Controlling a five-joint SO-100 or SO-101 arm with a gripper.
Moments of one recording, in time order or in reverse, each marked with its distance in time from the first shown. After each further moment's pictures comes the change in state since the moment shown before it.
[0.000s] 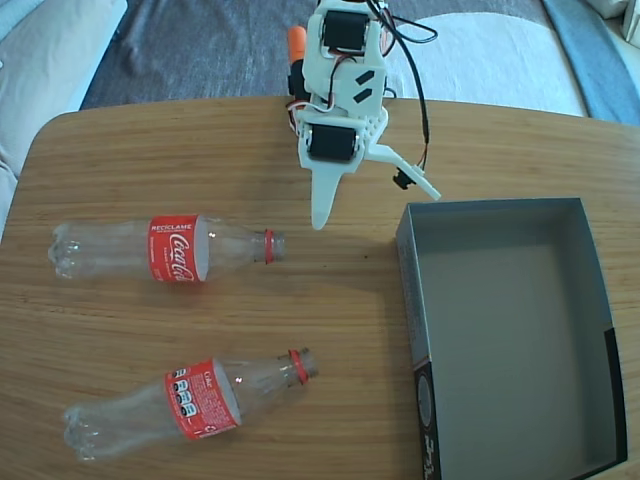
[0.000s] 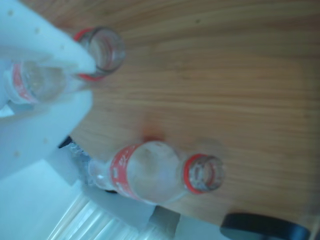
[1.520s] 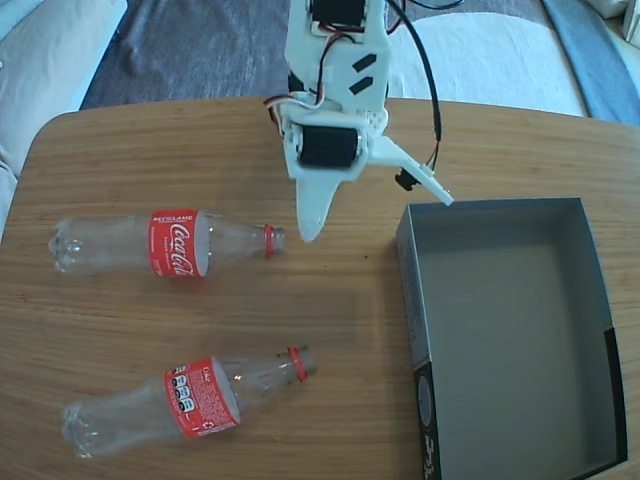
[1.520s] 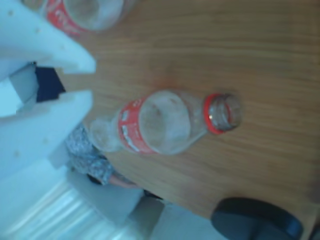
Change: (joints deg) arm 1.5 -49.2 -41.0 0.0 -9.6
